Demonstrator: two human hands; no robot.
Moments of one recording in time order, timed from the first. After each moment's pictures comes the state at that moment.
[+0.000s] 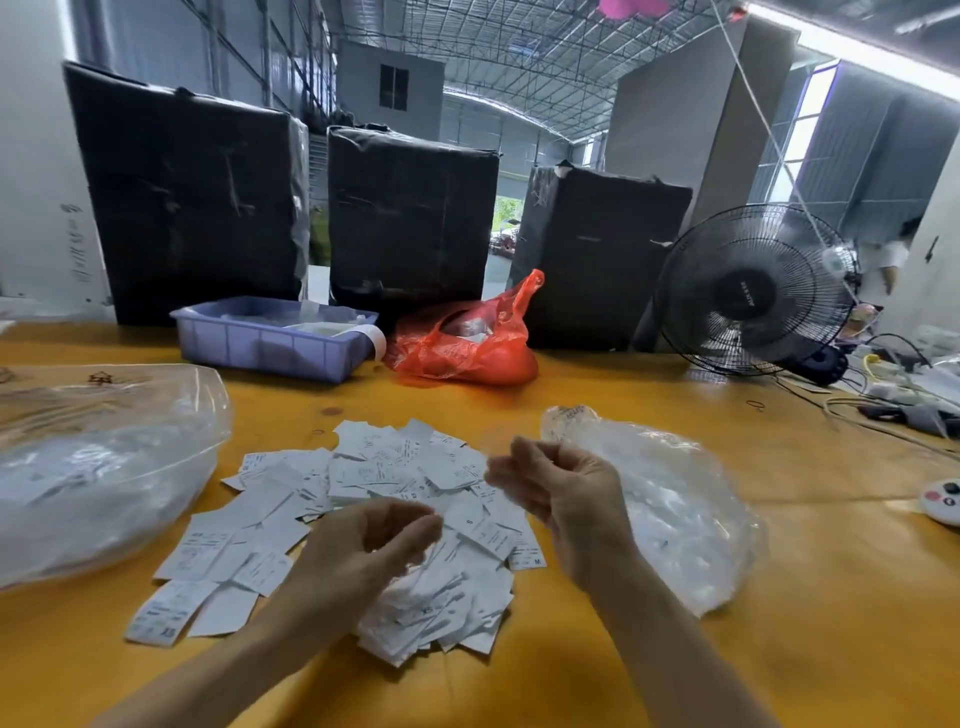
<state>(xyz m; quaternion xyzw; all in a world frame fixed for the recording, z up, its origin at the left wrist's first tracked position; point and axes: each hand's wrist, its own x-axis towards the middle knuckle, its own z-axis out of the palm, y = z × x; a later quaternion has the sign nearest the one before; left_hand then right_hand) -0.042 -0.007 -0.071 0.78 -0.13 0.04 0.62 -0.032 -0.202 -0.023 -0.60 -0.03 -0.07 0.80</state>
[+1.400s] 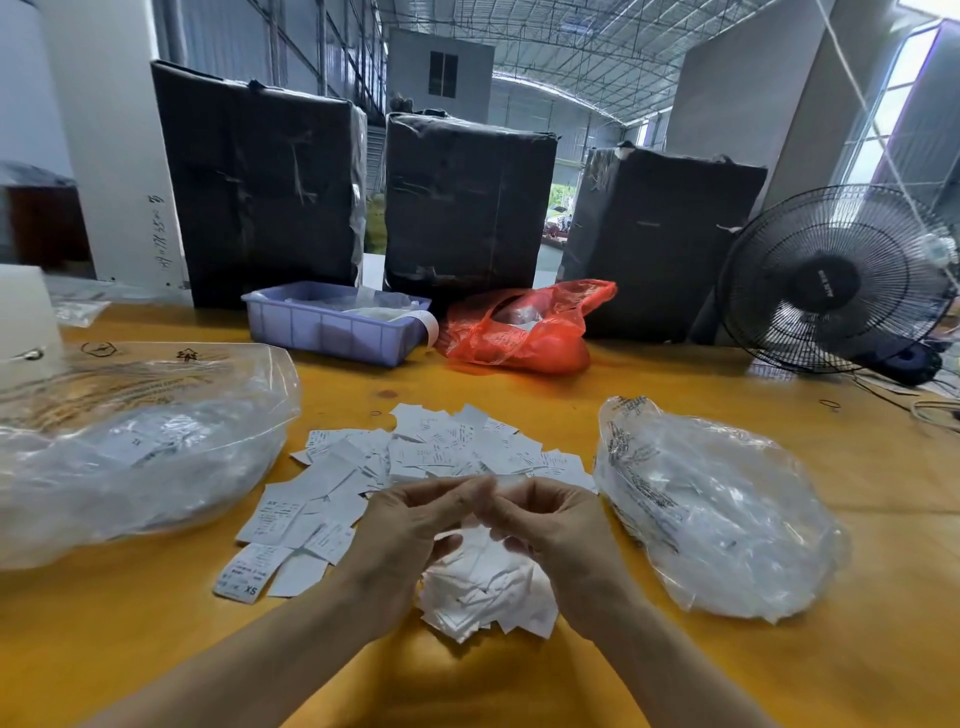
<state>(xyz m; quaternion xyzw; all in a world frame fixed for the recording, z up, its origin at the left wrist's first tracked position) -0.058 -0.014 -0.051 0.59 -0.03 -0.03 0.81 -0.049 -0.161 -0.047 -0.69 -0.11 0.02 0.72</state>
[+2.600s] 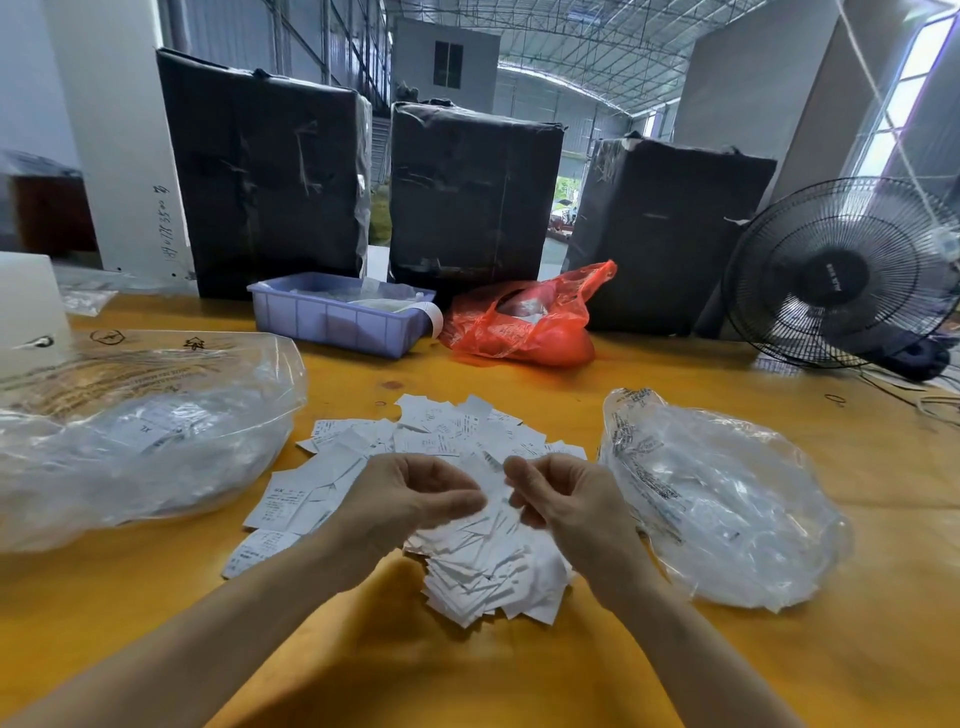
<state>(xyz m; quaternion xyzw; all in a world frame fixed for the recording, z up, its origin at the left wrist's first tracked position) -0.040 0.009 -0.048 0.72 -0.08 -0.03 0.69 -0.036 -0.170 -0.048 -0.77 -0.13 -0.07 0.62</state>
